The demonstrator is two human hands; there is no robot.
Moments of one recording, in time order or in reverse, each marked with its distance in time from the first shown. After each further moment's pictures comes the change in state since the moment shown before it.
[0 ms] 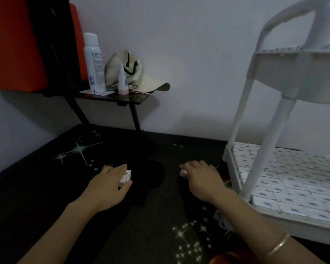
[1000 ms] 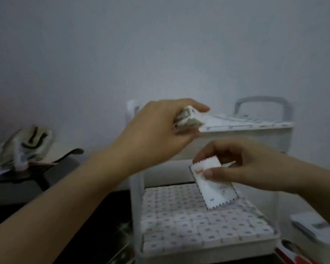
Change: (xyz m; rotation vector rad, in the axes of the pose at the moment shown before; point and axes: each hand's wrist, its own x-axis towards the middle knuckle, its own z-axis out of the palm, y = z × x) left_hand -0.049 0.394 -0.224 -0.395 0.457 1.015; right_hand -0.261 0.154 -0.257 0.608 0.335 -0.063
